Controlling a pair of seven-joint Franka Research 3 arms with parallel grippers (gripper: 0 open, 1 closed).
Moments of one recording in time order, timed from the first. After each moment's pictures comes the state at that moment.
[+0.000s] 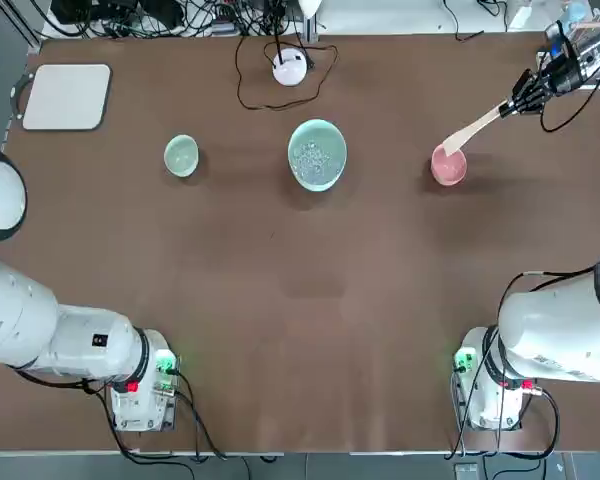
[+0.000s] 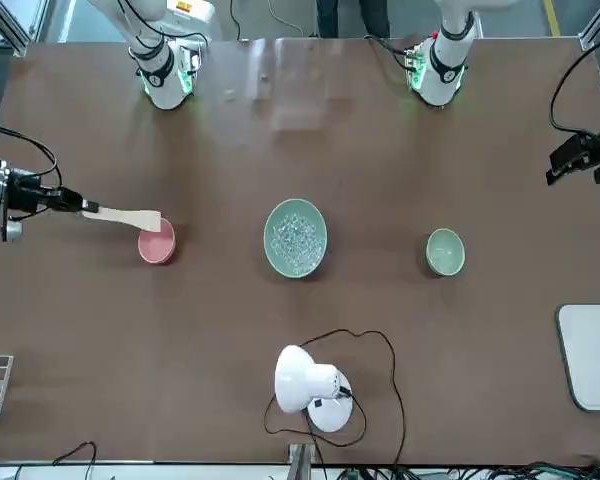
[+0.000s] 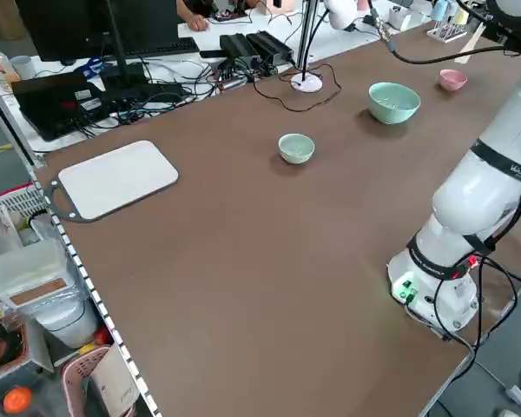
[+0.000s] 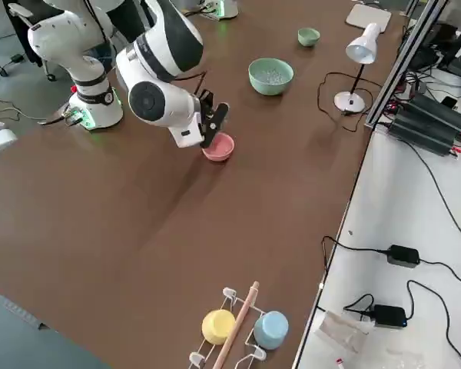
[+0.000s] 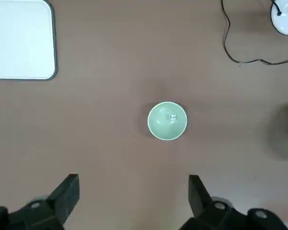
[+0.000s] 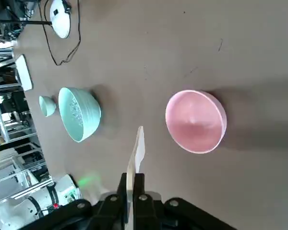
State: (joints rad) left arm -0.08 0.05 0.09 -1.46 -0.01 1.50 0.00; right arm -0.26 0.18 -0.18 -2.00 0.73 1.64 -0.60
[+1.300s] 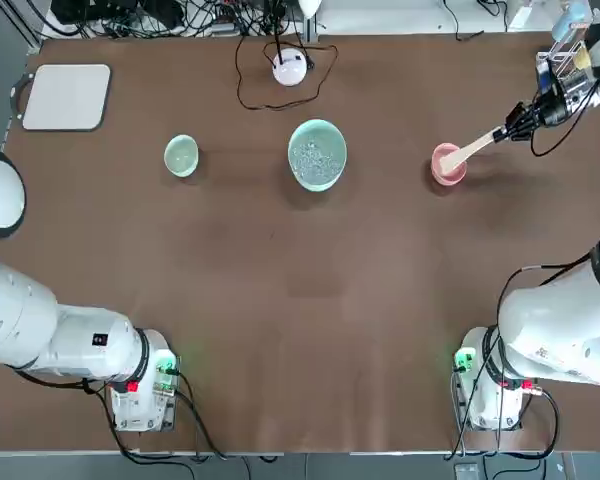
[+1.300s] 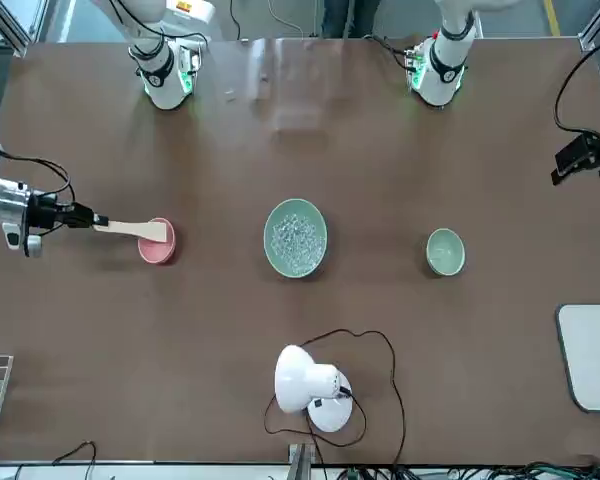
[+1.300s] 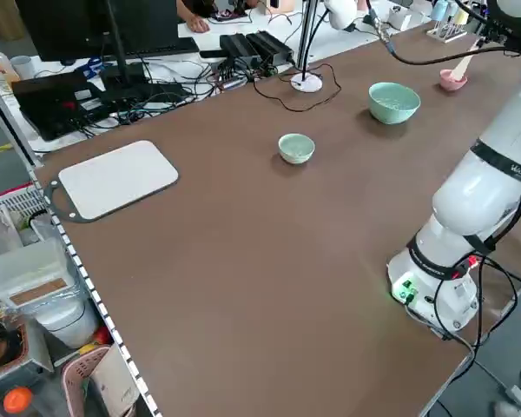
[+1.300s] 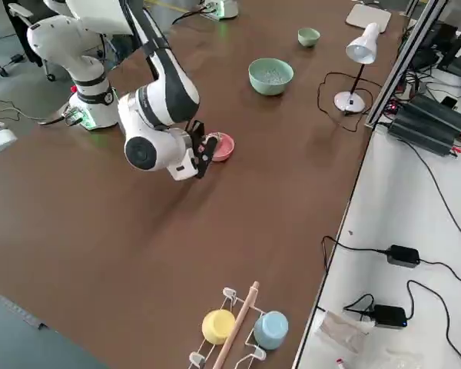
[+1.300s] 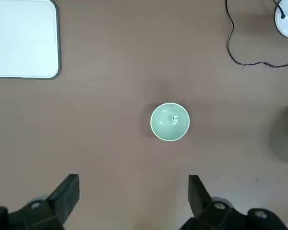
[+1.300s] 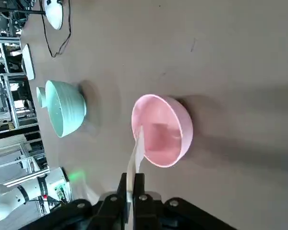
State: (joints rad) left arm -0.07 0.05 0.09 -1.45 -0.01 1.50 0.00; right arm -0.33 0.35 -0.18 -2.00 0.77 1.67 -0.82
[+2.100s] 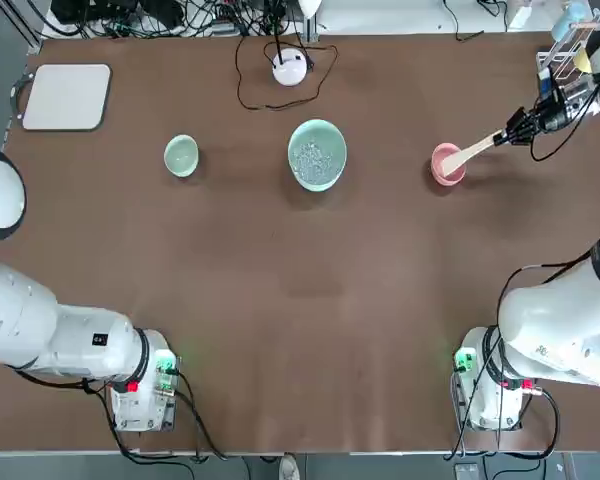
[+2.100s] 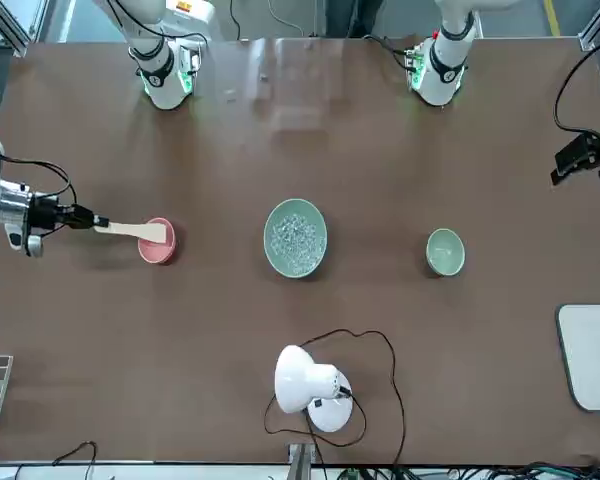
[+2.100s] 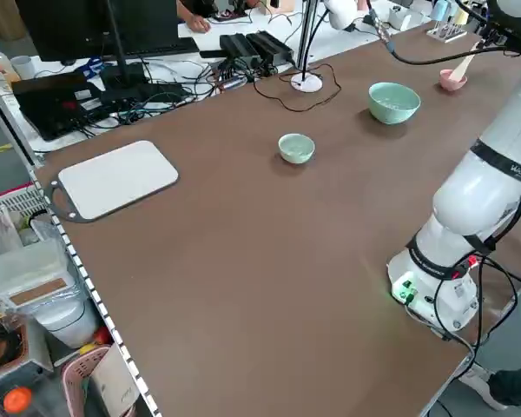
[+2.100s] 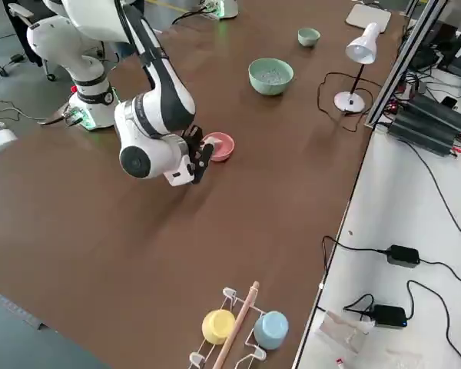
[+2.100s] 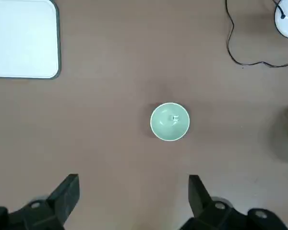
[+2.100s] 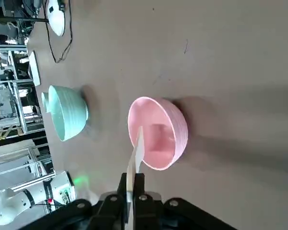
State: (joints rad) left arm -0.07 0.05 0.09 -1.45 -0.01 1.50 0.00; right arm -0.35 0.38 -0.18 -2.00 0.80 1.67 -0.84
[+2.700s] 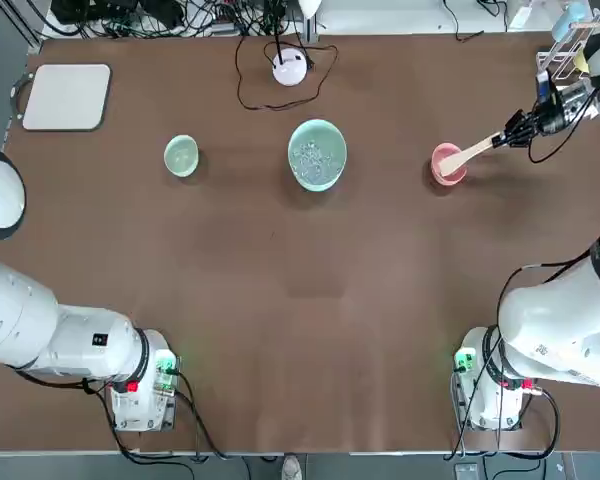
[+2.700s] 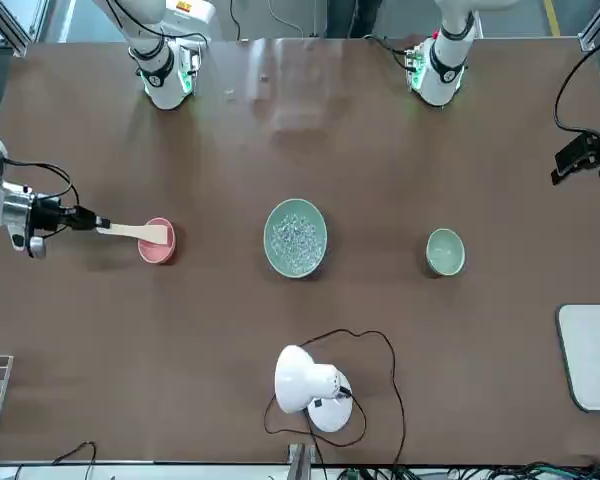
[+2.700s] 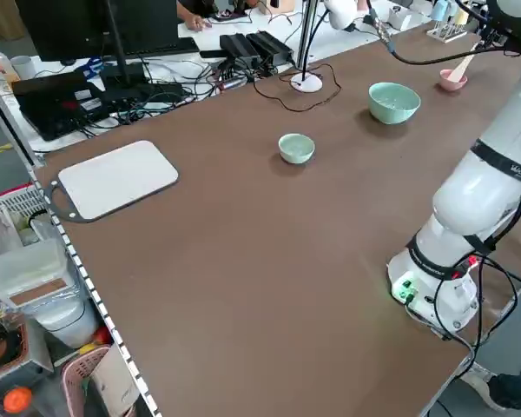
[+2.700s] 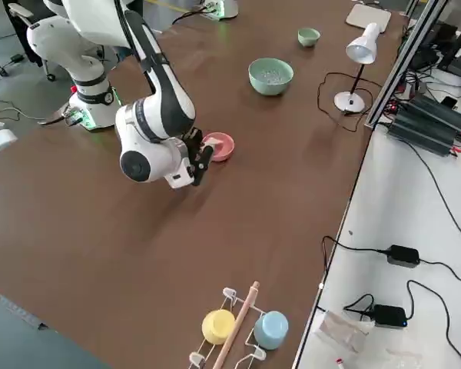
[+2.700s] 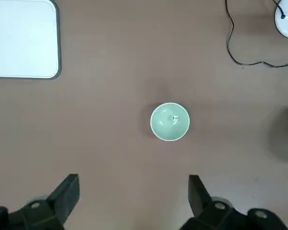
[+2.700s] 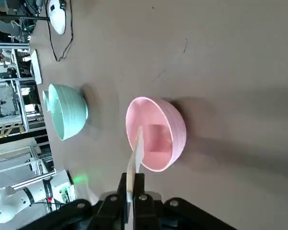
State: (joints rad) left arm -0.07 0.05 0.09 -1.45 -0.01 1.50 0.00; right arm -0.35 0.40 -0.18 -2.00 0.81 1.67 -0.87
